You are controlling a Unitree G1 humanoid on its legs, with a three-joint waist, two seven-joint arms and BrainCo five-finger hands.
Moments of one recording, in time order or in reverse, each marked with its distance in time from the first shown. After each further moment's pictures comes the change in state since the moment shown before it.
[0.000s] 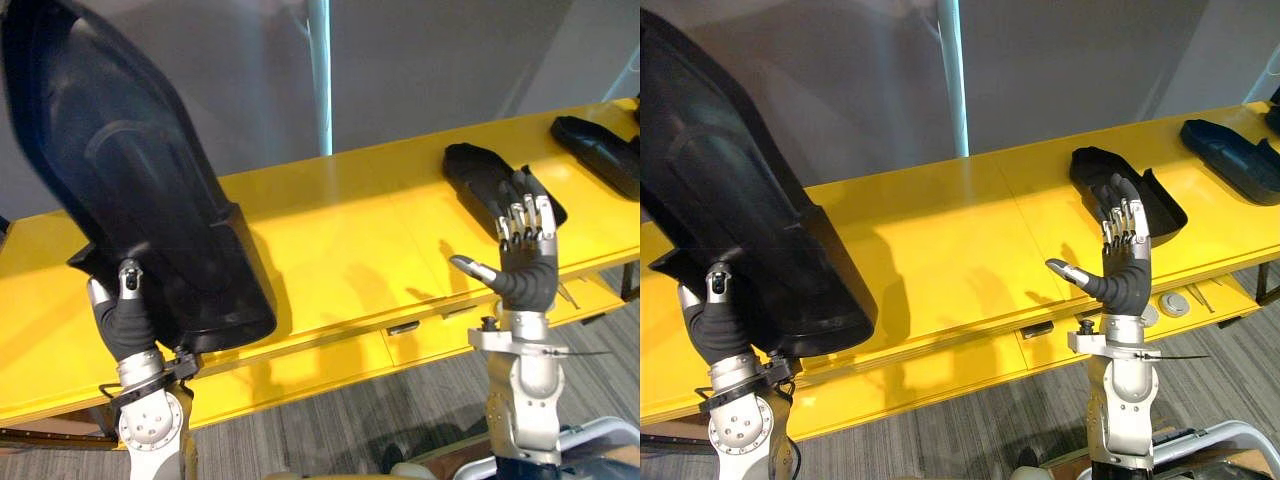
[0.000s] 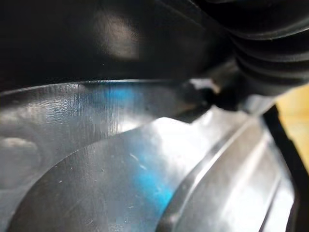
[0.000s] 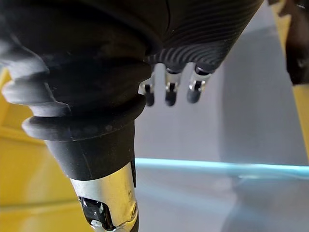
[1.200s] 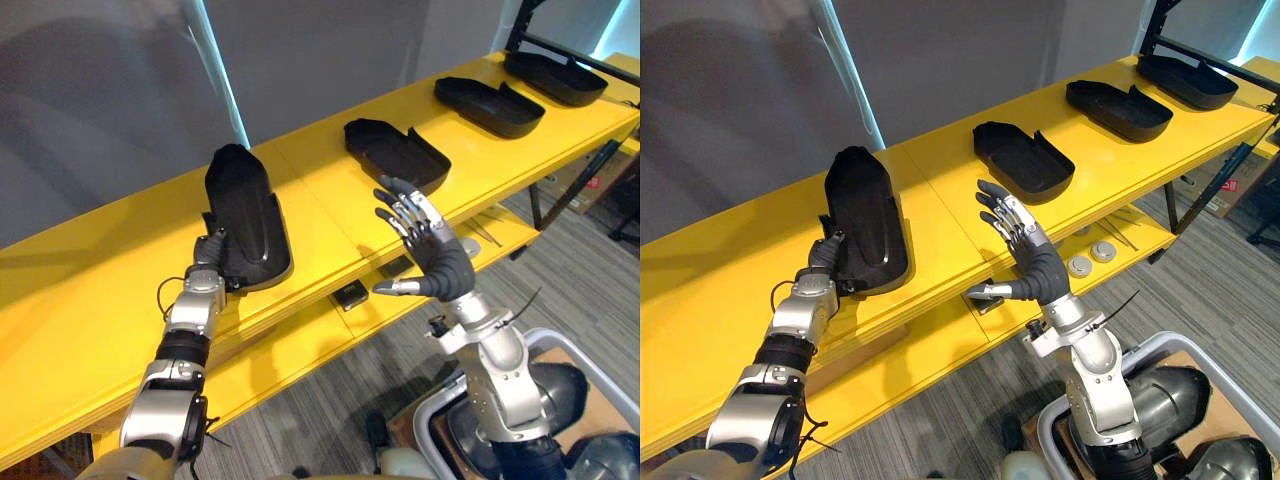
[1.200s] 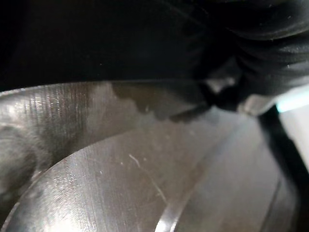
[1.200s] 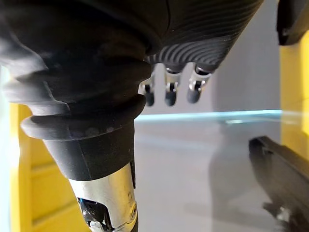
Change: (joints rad) left arm -0.866 0.266 -0.155 1.113 -0.136 0.718 0.147; right arm -0.136 -0.157 0.286 -0.003 0.109 0.183 0.223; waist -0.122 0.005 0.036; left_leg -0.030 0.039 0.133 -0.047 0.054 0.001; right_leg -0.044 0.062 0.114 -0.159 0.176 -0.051
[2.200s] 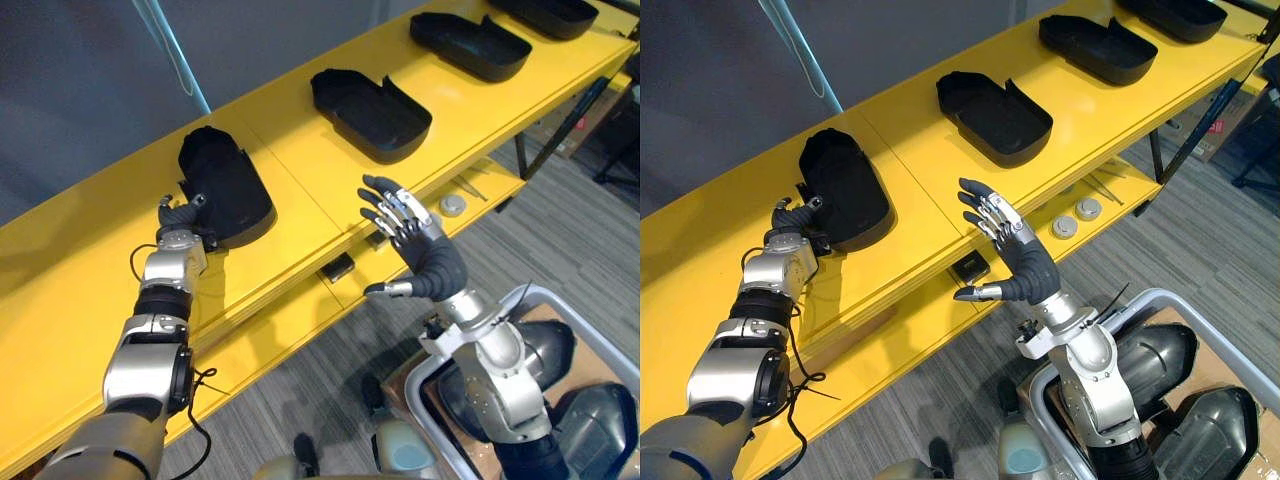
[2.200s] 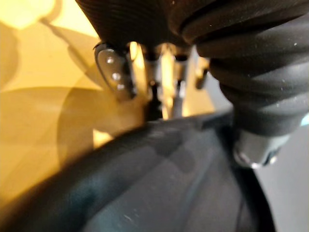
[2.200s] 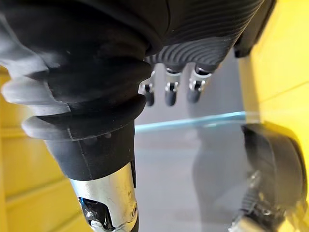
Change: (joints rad) left arm -0.198 0.079 0.050 0.140 -0.045 0.027 0.155; right arm -0.014 -0.029 0.043 -0.066 0.045 0.053 -0.003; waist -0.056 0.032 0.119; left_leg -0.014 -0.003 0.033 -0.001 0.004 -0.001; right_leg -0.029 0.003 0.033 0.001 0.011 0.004
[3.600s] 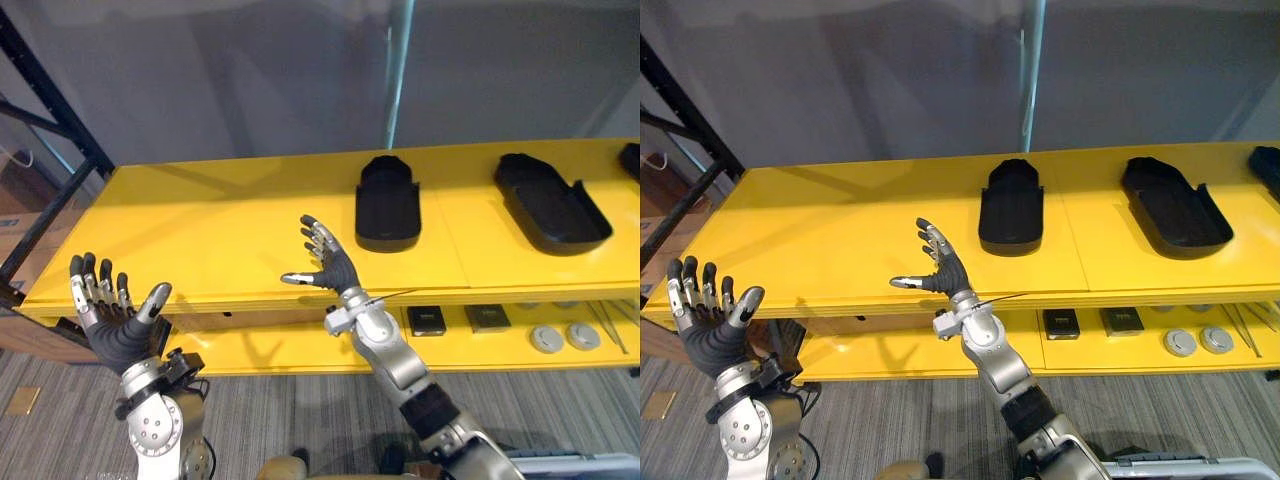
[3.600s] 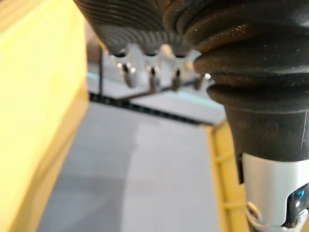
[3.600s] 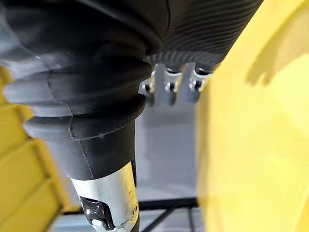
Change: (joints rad) left arm 1.190 -0.424 0.040 -1.276 -0.085 -0.713 -0.066; right arm -0.342 0.357 0.256 0.800 -0.268 0.021 -0.524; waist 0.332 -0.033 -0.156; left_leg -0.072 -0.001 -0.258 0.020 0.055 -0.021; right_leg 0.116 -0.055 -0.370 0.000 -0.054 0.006
